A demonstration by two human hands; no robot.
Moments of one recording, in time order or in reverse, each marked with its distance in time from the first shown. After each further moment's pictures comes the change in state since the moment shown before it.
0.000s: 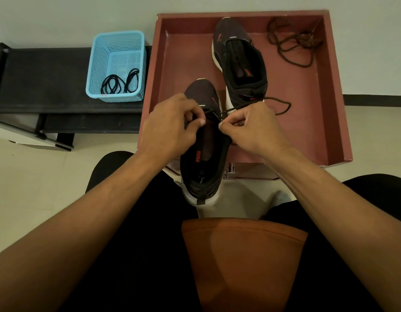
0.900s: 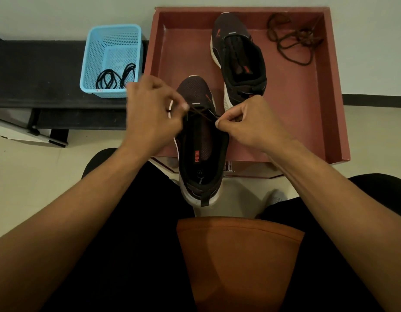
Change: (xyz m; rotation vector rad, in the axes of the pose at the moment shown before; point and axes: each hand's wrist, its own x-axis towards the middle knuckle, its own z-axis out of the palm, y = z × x) left_hand 0.005 -0.023 -0.007 0.039 0.153 -0.126; right_hand 0.009 0.001 -0.006 -0.020 -0.132 -0.058
